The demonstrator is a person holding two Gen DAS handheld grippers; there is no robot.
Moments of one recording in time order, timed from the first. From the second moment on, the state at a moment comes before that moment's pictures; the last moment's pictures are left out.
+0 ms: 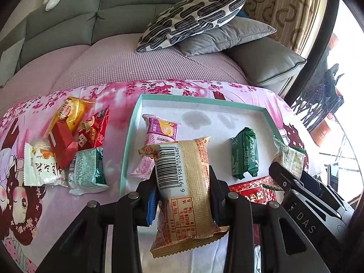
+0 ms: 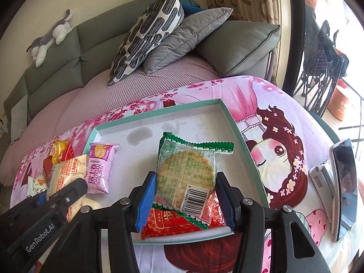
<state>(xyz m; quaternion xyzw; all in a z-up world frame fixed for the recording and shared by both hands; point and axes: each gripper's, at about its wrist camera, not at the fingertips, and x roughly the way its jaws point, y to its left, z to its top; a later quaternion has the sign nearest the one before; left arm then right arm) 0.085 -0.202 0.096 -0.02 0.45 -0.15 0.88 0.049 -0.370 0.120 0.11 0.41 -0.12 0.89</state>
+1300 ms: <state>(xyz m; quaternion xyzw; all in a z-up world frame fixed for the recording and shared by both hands) 0.125 -0.249 0.038 0.02 0.49 -0.16 0.86 0.086 -0.388 0.066 0.10 0.46 -0.14 0.87</state>
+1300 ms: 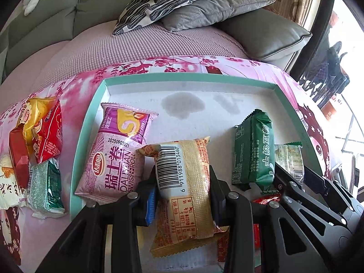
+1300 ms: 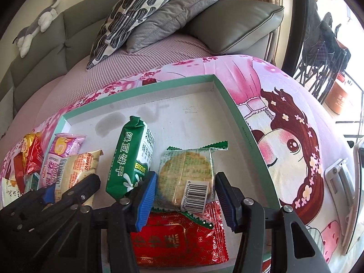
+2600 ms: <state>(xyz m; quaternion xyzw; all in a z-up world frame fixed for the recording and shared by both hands) 0.122 -0.214 0.085 0.05 0.47 -0.10 0.87 0.067 -0.387 0.092 0.06 0.48 -0.16 0.86</state>
